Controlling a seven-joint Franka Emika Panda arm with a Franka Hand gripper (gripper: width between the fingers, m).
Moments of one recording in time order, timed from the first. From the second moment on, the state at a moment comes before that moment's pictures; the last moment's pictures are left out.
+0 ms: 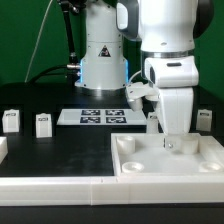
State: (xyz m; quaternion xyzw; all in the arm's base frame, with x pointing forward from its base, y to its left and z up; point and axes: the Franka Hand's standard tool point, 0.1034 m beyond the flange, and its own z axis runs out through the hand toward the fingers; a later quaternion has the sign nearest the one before) arm 0.488 0.089 0.024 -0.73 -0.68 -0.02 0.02
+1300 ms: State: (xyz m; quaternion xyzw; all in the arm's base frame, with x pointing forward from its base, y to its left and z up) arm 0.452 0.113 0.053 -0.98 -0.18 -0.03 0.03
